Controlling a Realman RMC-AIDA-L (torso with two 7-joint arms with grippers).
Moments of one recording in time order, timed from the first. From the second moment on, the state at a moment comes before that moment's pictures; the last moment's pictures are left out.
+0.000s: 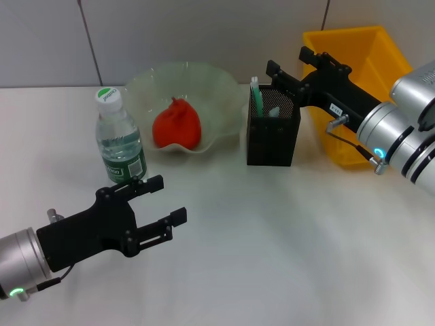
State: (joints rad) left arm -0.44 -2.07 0.65 0.31 1.77 1.56 -0.88; right arm 0.78 2.09 -1.09 -0.07 -0.75 -1.04 0.63
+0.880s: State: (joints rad) left arm -0.45 -2.06 0.65 0.31 1.78 1.59 -0.88; right arm 0.67 2.08 -1.16 -0.21 -0.86 -1.19 0.92
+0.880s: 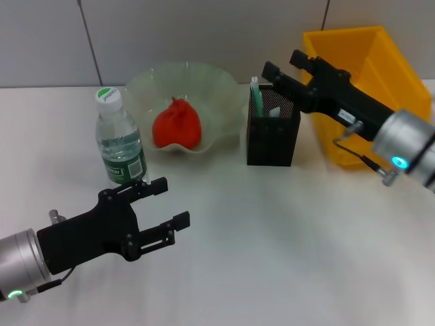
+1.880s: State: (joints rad) left arm -0.48 -2.05 0.65 0.39 2.01 1.73 -1.07; right arm 0.48 1.99 -1.15 -0.39 -1.51 -1.59 1.13
